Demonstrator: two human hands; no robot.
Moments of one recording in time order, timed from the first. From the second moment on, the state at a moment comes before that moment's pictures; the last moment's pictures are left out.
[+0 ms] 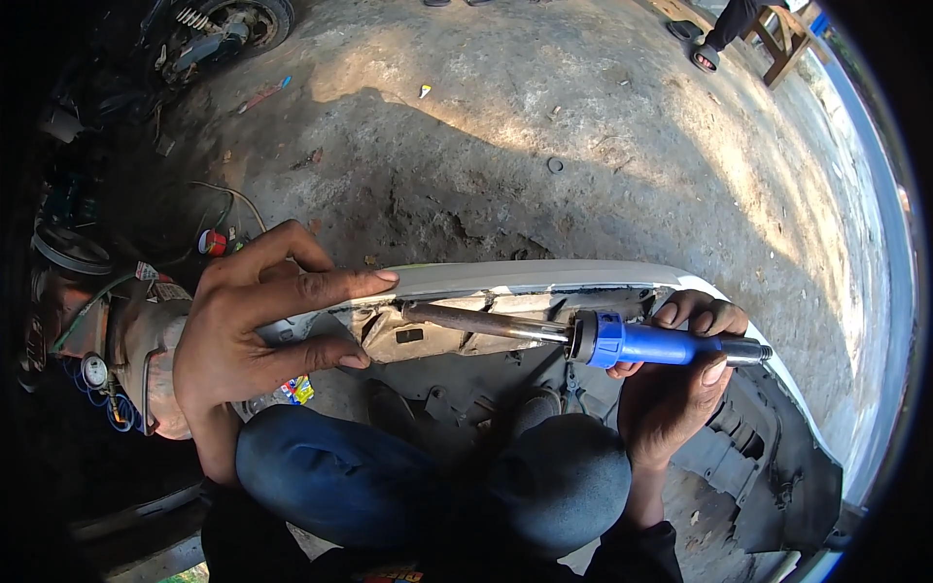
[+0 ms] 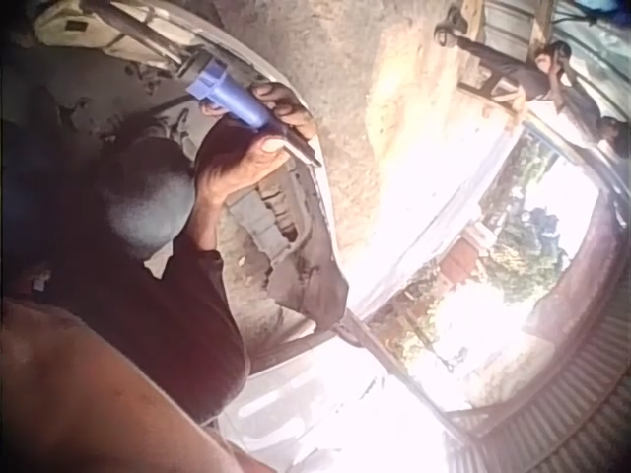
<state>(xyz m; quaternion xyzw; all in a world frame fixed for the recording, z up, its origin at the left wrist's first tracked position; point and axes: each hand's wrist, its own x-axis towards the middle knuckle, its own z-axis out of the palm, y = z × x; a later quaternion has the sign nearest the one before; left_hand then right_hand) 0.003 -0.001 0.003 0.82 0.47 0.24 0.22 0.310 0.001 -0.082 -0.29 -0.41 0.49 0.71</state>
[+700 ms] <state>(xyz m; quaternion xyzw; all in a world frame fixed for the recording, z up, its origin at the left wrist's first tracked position) 0.002 -0.001 0.002 0.82 0.46 0.25 0.22 0.308 -0.002 -0.082 -0.32 -0.38 0.44 0.75</state>
